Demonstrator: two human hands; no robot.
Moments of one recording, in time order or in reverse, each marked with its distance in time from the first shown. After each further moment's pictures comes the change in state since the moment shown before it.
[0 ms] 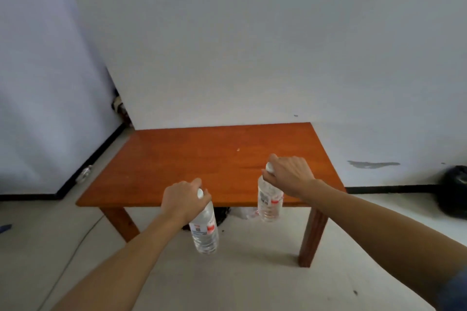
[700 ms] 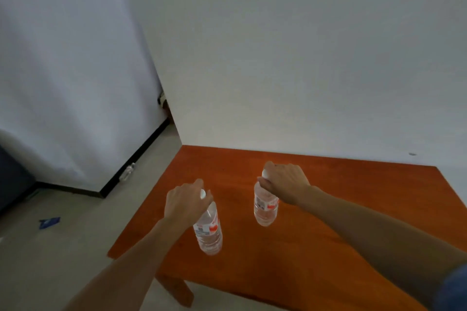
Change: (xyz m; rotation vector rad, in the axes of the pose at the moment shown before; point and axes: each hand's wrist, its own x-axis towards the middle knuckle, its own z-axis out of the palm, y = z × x) left_hand 0.281 -0.273 0.068 0.052 -0.015 -0.235; right_hand 0.415 -0.157 0.127 0.087 -0.031 -0.240
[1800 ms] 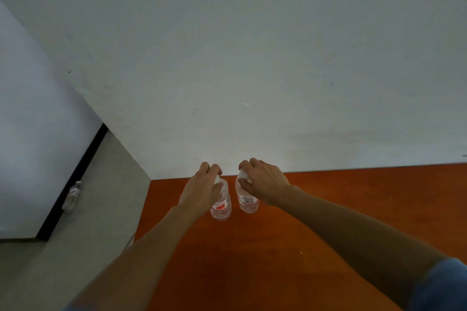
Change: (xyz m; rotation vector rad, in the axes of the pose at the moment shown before) left_hand 0.380 -0.062 0.147 -0.334 -0.239 0.346; right_hand 0.333 0.013 0.142 0.249 -0.111 0.144
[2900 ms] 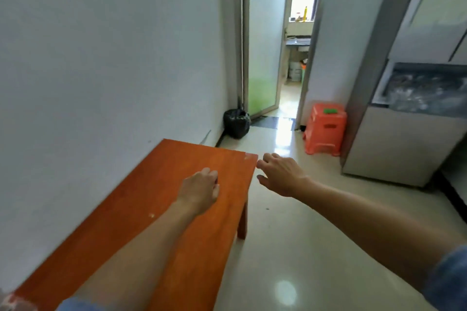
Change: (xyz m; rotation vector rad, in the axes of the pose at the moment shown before) left_hand -0.271 0.412 0.032 0.086 -0.152 1.308; right_hand -0.620 -0.064 -0.137 -0.458 0.183 1.206
